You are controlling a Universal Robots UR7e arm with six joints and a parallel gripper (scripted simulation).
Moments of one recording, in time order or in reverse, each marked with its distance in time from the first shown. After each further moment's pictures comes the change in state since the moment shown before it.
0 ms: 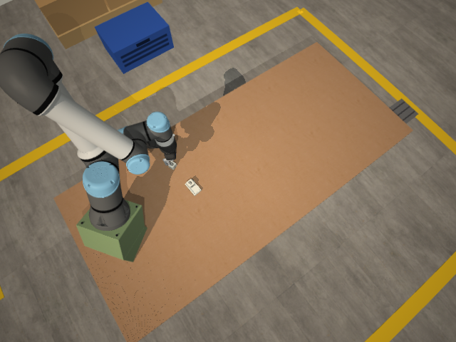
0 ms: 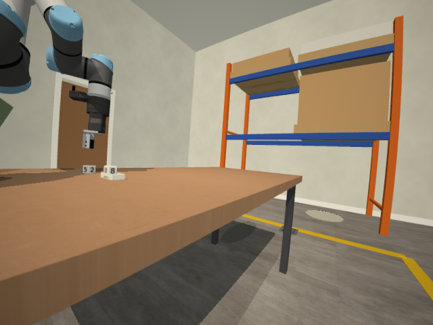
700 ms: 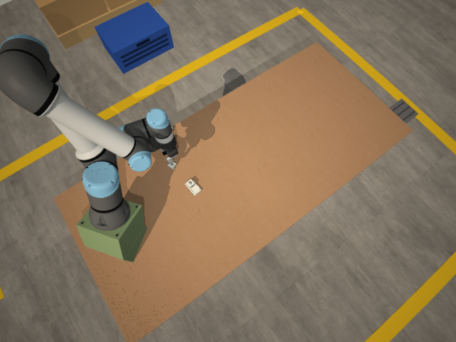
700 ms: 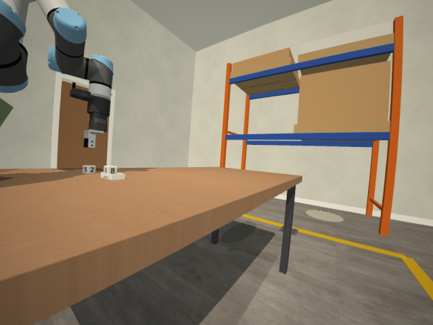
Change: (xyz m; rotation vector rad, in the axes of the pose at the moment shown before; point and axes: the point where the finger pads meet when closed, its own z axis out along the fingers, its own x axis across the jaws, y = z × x) arm 0.000 0.002 -0.003 -0.001 -0.001 -0.506
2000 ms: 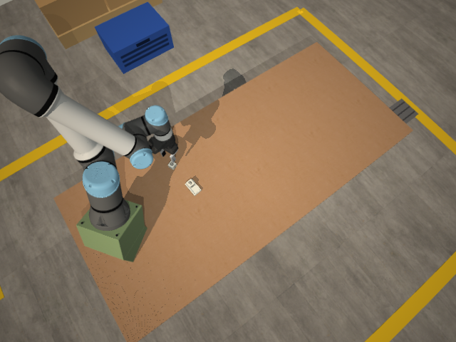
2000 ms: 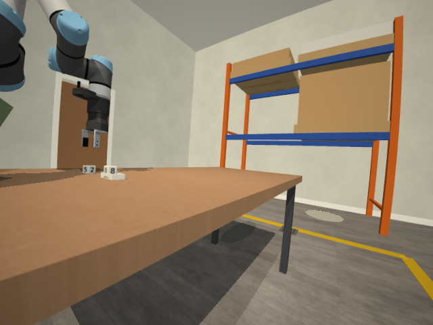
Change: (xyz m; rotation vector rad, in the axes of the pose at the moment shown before) arm 0.001 0.004 -0.002 0.001 -0.006 -0.414
